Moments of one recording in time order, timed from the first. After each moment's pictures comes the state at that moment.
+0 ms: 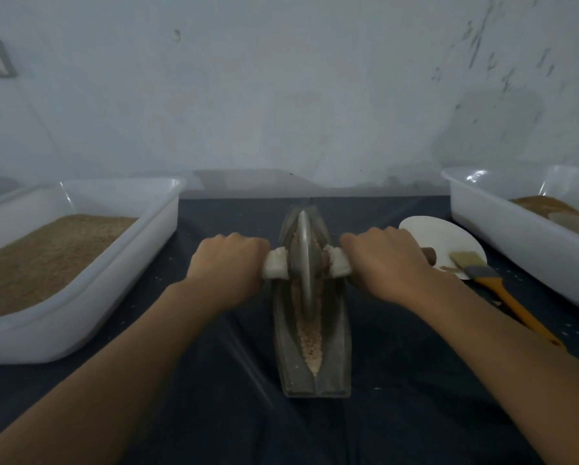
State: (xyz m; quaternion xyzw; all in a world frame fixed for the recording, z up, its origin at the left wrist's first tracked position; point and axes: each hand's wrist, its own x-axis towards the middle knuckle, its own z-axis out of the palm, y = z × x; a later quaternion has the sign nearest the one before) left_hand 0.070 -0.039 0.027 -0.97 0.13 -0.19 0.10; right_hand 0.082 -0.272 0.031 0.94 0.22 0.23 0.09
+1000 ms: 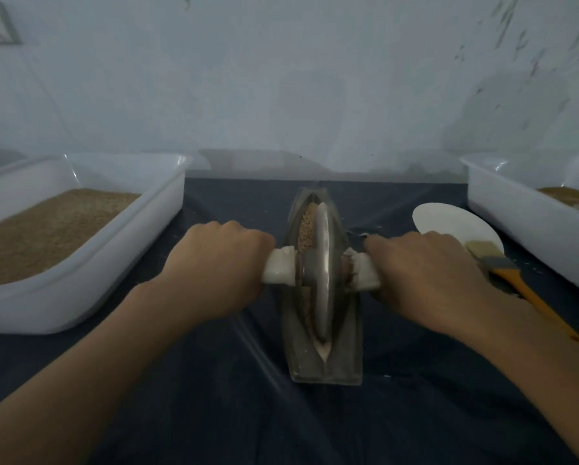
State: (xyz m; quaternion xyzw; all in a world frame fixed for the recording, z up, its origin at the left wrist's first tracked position) left_hand 0.029 -0.027 0.037 -0.96 0.16 -0.19 0.12; right_hand 0.033 -0.286 0.033 0.91 0.27 0.29 0.11
